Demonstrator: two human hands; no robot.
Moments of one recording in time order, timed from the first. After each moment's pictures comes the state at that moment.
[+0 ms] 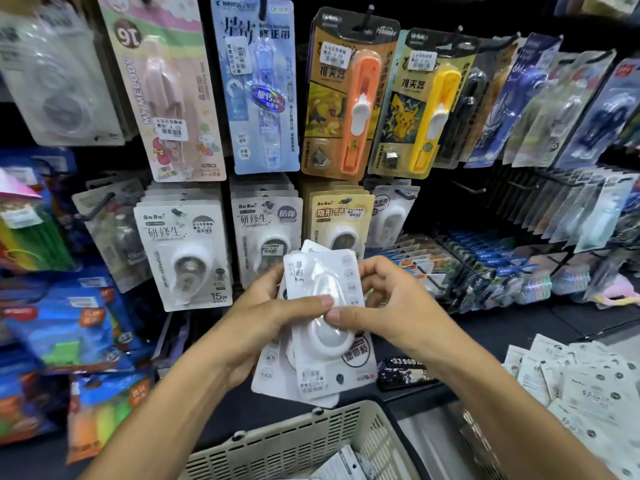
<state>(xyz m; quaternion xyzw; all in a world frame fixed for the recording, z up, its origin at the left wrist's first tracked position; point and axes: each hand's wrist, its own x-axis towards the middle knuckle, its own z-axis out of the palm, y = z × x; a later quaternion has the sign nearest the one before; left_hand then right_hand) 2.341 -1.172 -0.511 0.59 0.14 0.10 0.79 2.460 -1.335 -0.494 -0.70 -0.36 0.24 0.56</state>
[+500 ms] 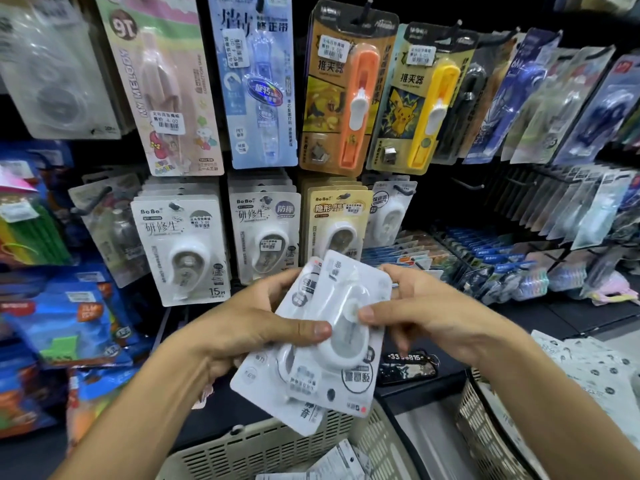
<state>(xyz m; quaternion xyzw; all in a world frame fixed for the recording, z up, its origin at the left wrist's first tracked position) 2.332 -1.162 -0.505 0.64 0.10 -0.02 0.77 2.484 -1.358 -0.483 -0.66 -0.33 0.41 0.53</state>
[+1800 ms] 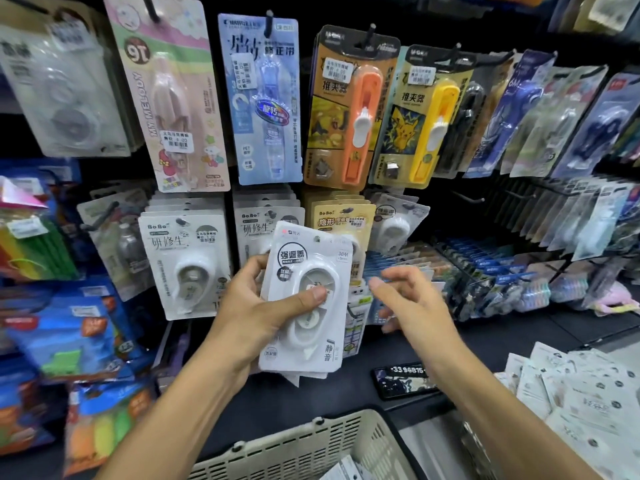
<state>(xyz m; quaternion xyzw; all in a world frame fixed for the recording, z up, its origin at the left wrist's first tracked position) 2.343 -1.169 -0.511 0.59 0.17 0.27 0.74 2.480 -1.339 -0.517 -0.74 -0.22 0.16 0.62</state>
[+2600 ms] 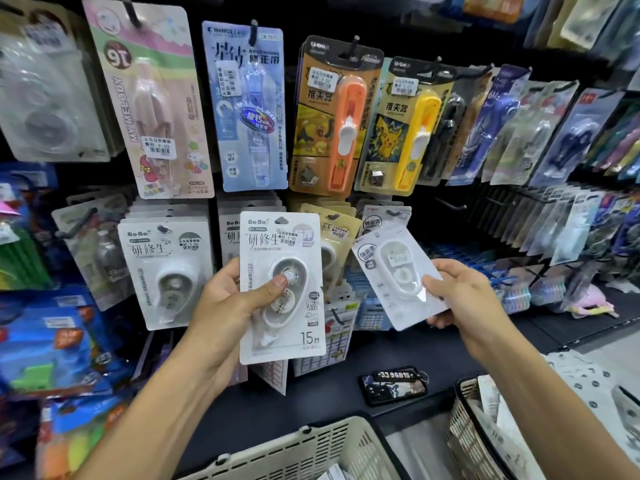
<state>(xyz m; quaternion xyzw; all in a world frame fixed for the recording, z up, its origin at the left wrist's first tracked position) 2.350 -1.157 -0.511 0.52 0.13 0.28 0.80 2.544 -1.384 -0.503 -0.75 -0.17 0.11 0.63</state>
